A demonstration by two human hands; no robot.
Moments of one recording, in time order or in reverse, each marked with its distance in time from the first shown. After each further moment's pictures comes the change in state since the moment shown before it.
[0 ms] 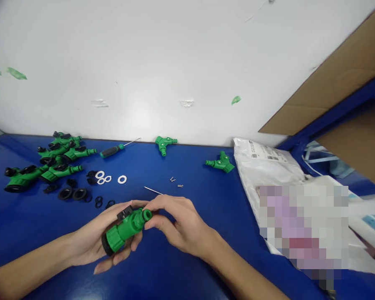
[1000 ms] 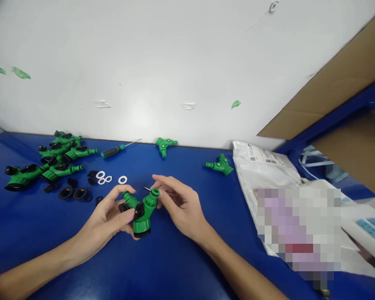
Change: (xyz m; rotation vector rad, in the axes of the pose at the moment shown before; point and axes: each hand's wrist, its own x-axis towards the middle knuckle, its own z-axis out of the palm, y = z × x) left_hand 0.003 -0.008 0.005 0.182 0.203 0.523; right_hand 0.002 0.020 0.004 0.199 0.236 0.272
